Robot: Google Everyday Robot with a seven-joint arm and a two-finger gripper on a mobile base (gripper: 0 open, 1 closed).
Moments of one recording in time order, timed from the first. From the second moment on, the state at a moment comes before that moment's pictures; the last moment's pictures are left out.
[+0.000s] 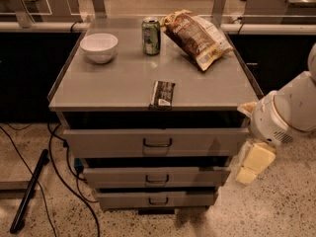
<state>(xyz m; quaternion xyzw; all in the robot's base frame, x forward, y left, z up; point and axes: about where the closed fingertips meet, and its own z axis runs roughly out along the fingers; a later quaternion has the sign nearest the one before) 0.421 -0.193 0.829 -0.59 0.79 0.06 0.18</state>
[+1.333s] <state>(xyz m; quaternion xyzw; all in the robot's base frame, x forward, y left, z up) 0.450 -0.181 0.782 -0.58 0.78 0.04 0.23</state>
